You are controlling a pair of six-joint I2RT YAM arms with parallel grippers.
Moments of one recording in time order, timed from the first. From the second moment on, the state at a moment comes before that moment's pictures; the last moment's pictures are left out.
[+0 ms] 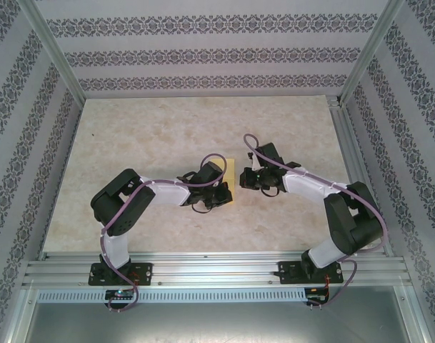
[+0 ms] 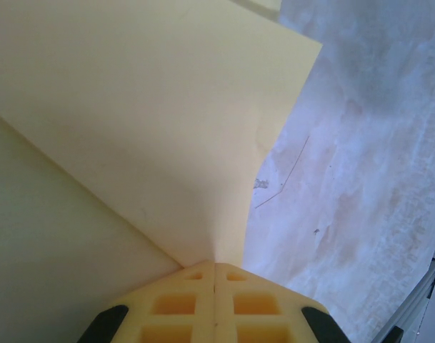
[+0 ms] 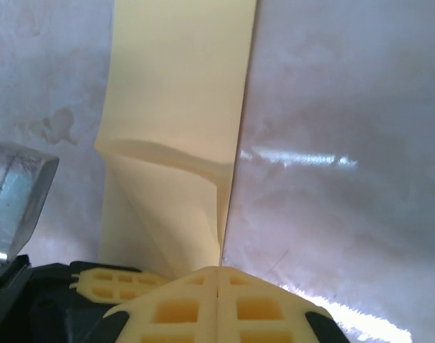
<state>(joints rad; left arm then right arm) -0.80 1.89 0.96 0.04 0.33 -1.08 0.46 1.54 0.82 -0.29 -0.32 0.51</state>
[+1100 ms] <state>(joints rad) -0.79 1.89 1.02 -0.02 0.31 -1.05 0.50 1.53 0.68 -0.14 -0.44 0.68</state>
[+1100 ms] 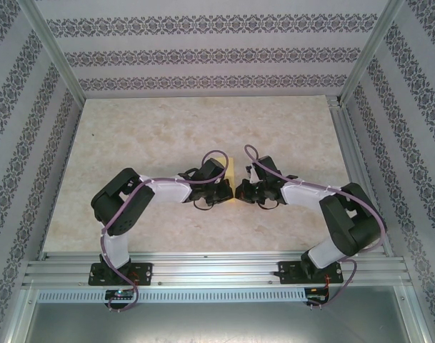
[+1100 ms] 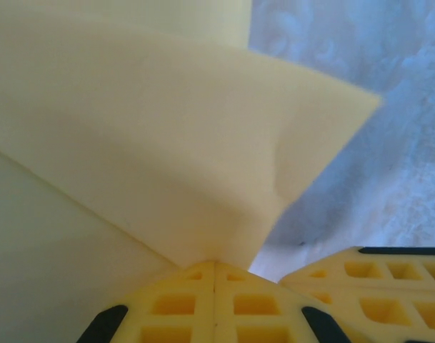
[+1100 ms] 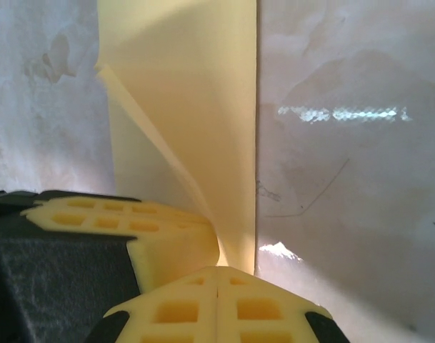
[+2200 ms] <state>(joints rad) -0.73 1.97 1.13 -0.08 0.32 -0.94 0.49 1.59 0.72 -0.14 -0.49 0.68</state>
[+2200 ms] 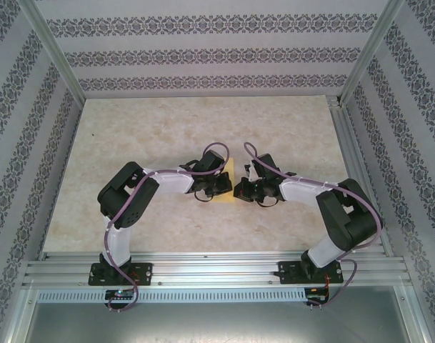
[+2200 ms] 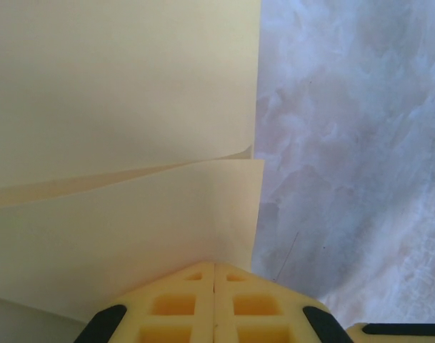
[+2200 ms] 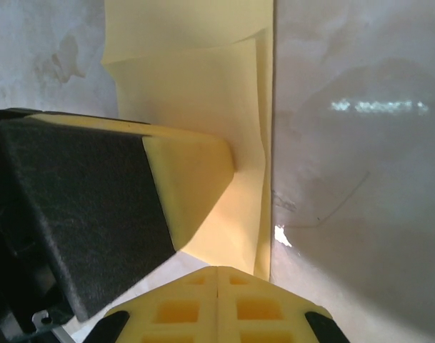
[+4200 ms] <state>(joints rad) -0.58 1.97 1.01 0.12 0.51 -0.81 0.50 1.70 0.77 -0.19 -0.48 0.63</state>
